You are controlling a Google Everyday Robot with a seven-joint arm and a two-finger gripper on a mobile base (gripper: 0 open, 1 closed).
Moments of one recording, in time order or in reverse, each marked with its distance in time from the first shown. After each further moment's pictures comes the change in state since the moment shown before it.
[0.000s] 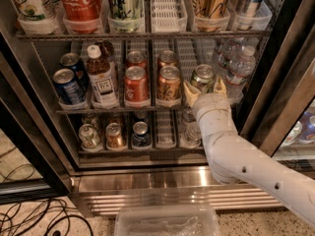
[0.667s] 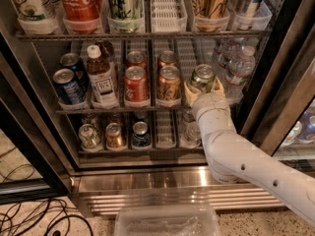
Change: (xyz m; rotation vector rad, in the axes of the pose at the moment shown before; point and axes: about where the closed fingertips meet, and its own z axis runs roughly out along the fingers) arm 0.006 0.000 0.005 0.003 0.017 0.003
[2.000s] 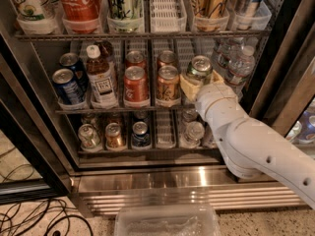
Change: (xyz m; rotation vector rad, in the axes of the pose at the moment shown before) arm -0.048 0.014 -0.017 -0.177 0.009 0.092
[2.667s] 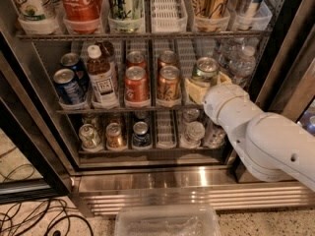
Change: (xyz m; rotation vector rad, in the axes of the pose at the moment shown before) arm -0.005 0.002 -0.023 -0.095 0.079 -0.027
